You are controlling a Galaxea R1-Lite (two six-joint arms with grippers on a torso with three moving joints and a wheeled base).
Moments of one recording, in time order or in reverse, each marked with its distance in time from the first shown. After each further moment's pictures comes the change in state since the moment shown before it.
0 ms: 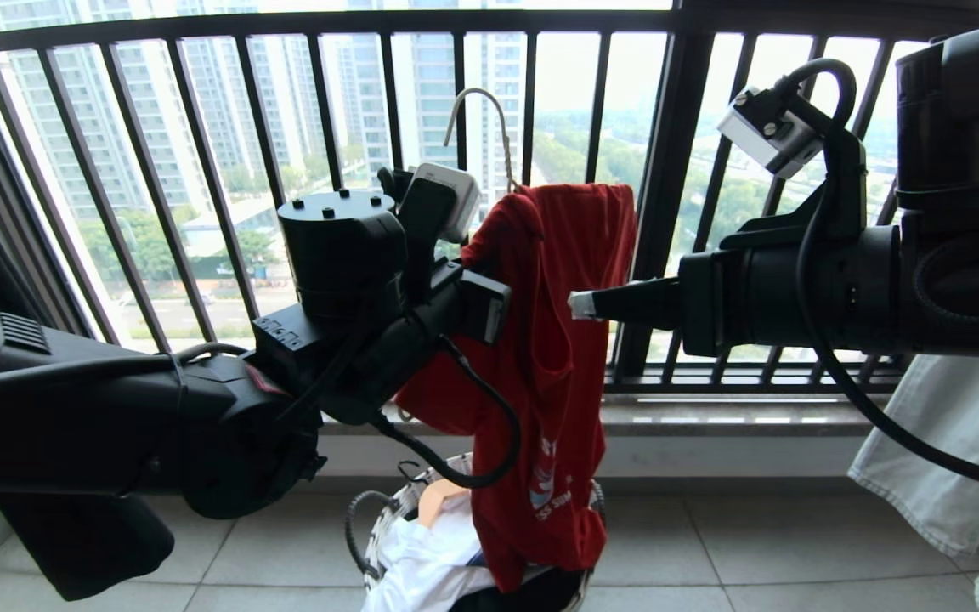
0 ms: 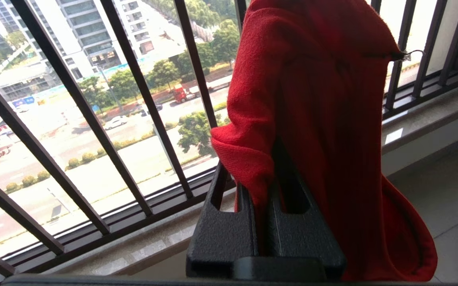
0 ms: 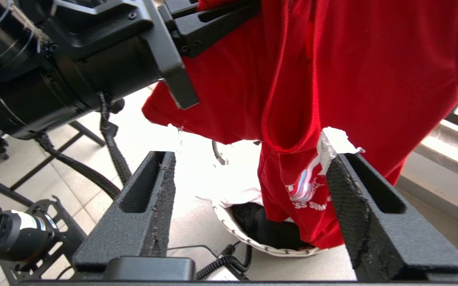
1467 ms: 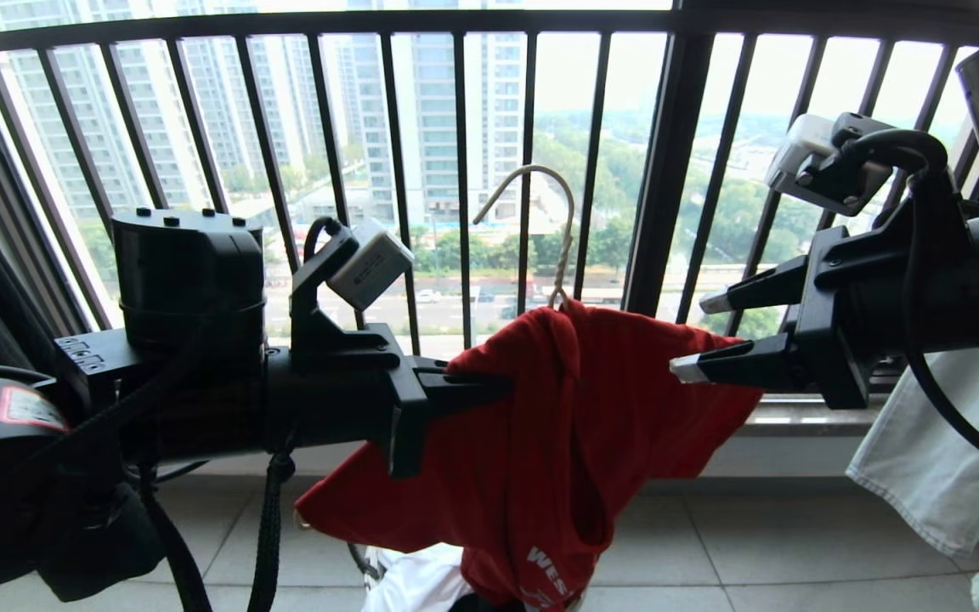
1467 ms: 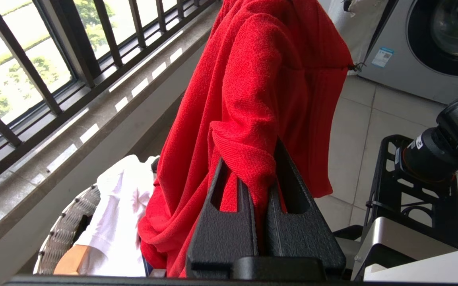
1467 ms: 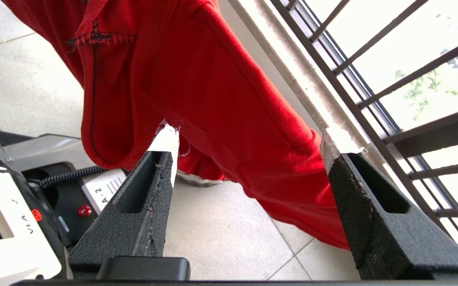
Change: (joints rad) left arm 0.113 -0.271 0.209 0.313 -0.827 -0.138; right arm -0.142 -0.040 -0.139 0.417 0.120 -0.584
